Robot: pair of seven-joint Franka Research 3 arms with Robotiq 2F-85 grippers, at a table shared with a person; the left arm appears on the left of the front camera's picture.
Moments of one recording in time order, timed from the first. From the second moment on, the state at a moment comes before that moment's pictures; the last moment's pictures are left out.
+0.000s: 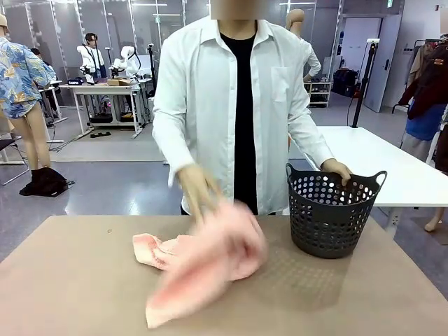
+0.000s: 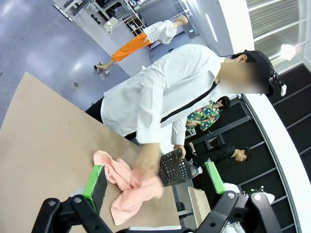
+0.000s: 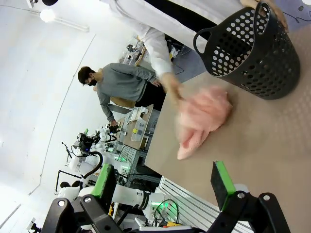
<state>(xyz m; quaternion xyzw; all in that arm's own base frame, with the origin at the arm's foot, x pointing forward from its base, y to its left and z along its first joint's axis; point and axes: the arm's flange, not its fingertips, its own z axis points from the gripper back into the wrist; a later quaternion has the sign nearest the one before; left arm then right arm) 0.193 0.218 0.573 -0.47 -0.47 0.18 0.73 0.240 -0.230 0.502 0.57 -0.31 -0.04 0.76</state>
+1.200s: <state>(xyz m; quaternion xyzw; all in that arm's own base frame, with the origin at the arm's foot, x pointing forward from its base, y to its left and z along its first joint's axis) 0.193 0.218 0.573 -0.47 -0.47 0.18 0.73 0.240 -0.230 0.502 0.57 -0.31 -0.04 0.76</state>
